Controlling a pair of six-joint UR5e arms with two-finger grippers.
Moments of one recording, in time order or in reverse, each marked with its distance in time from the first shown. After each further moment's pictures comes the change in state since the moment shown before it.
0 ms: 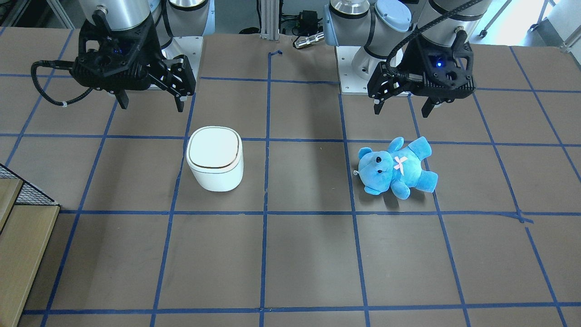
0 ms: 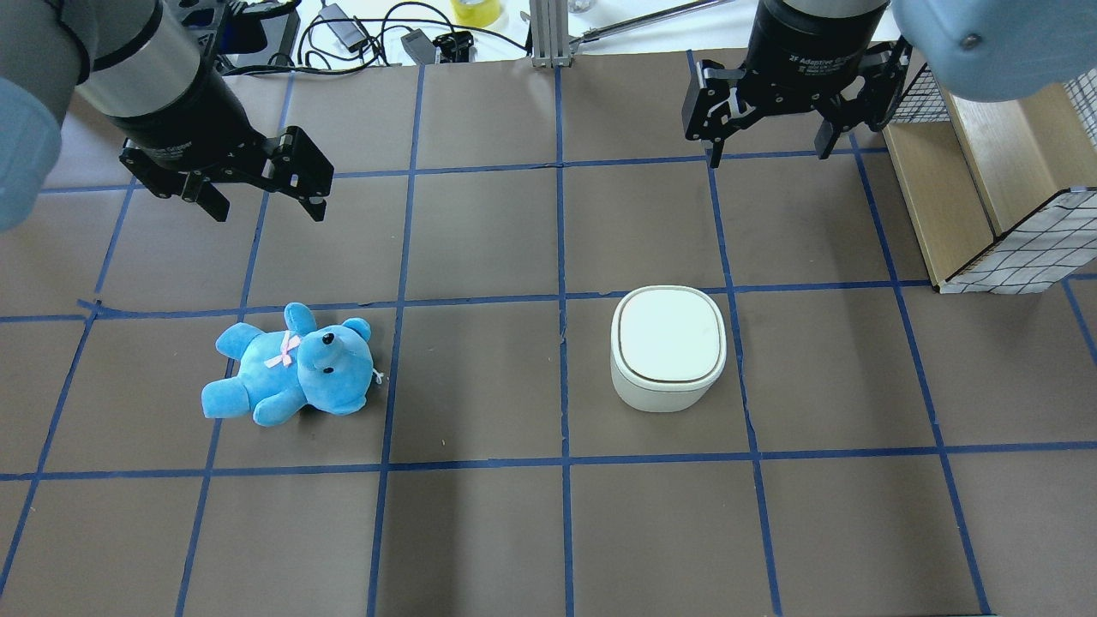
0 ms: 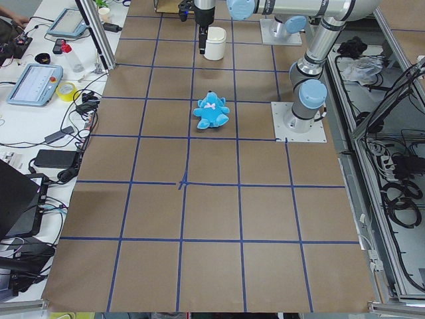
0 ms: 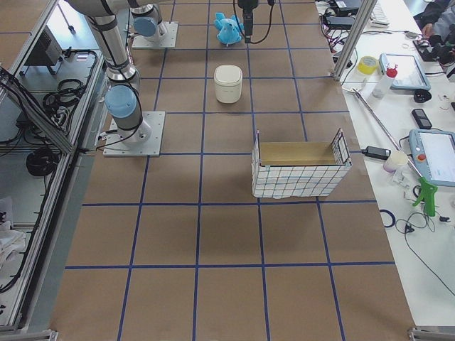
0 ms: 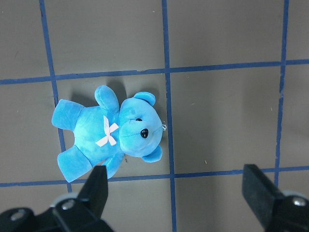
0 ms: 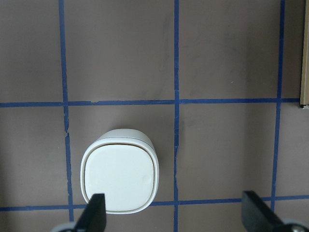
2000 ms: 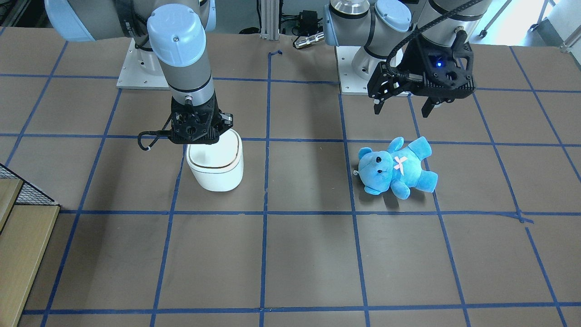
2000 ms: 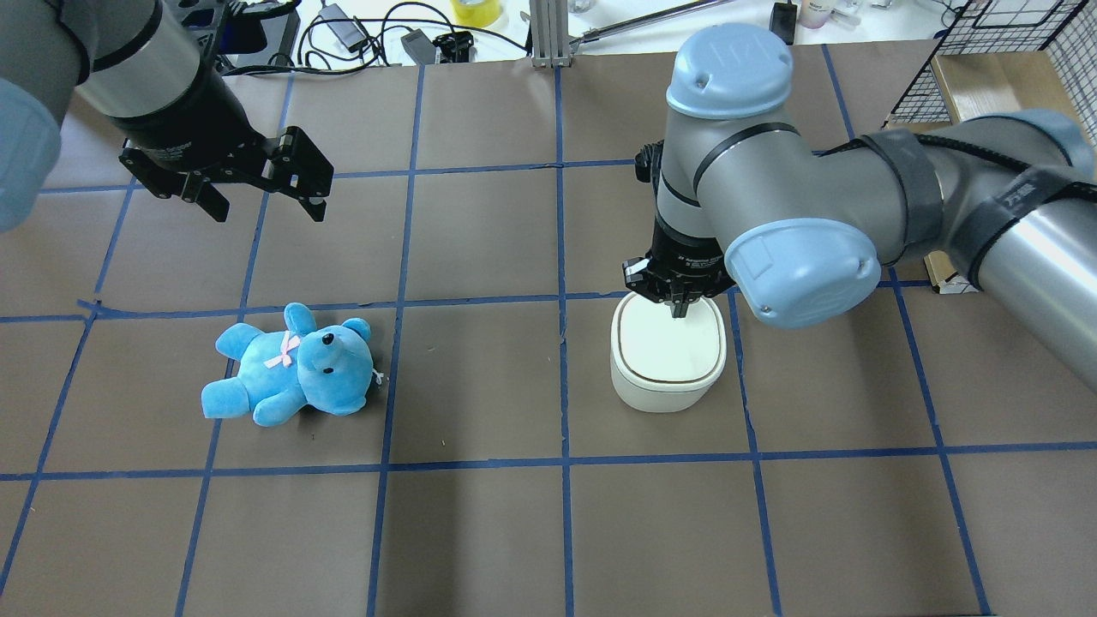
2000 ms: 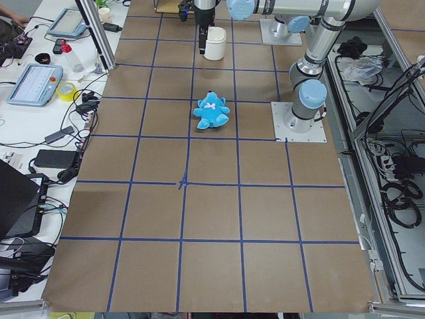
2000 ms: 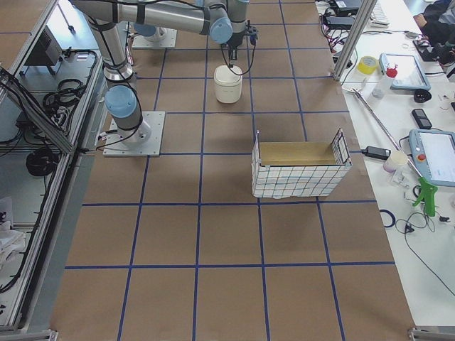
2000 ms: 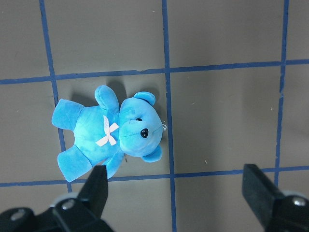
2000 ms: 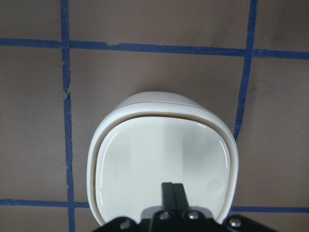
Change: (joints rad) left arm 0.000 0.000 0.000 0.000 0.000 0.000; right arm 0.100 0.037 0.420 -0.348 0.056 0.047
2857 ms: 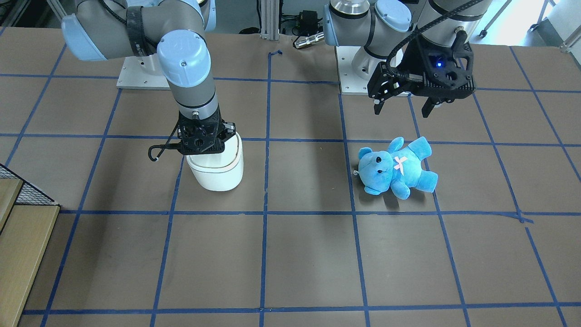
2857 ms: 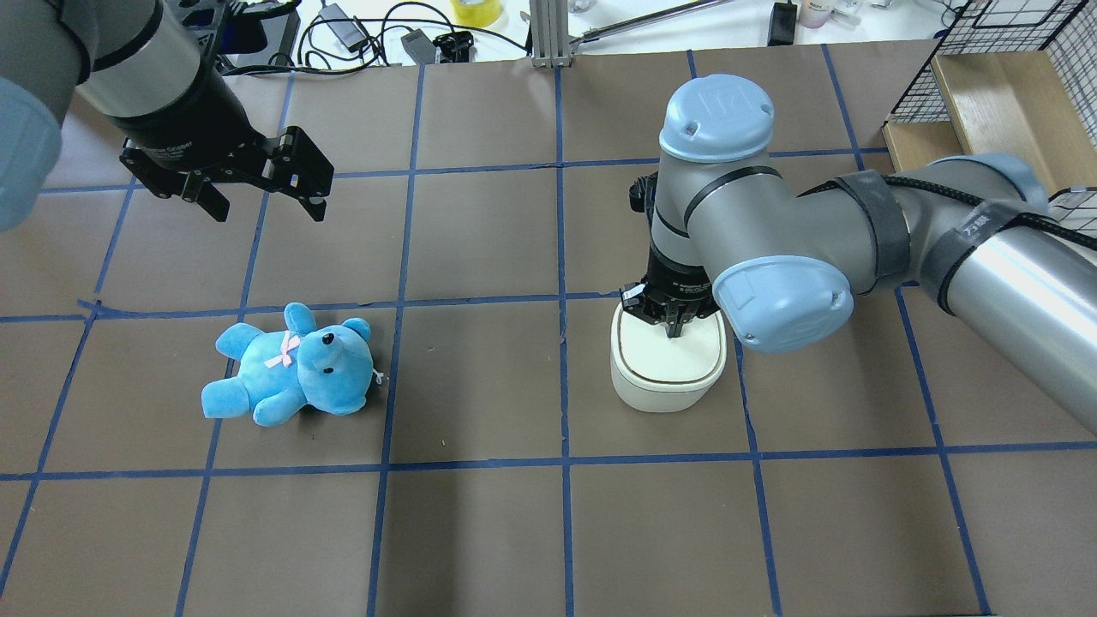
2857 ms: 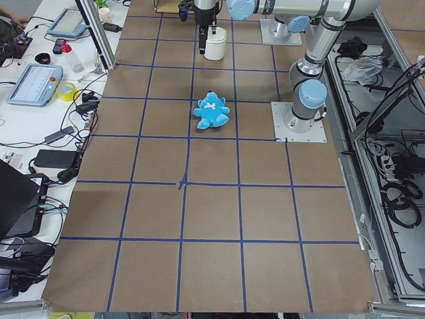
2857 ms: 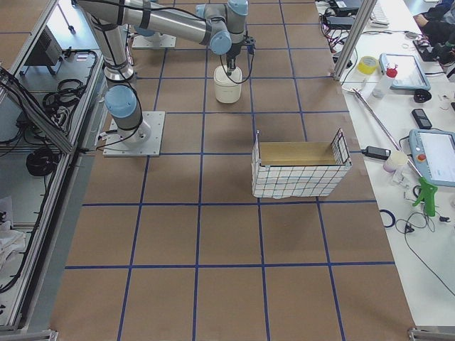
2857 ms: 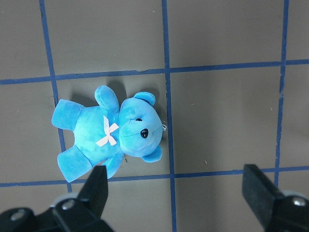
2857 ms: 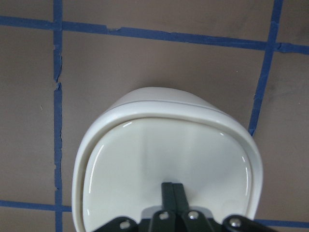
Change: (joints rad) left arm 0.000 0.000 0.000 0.000 0.001 0.000; right arm 0.000 0.030 0.051 -0.059 0.002 -0.052
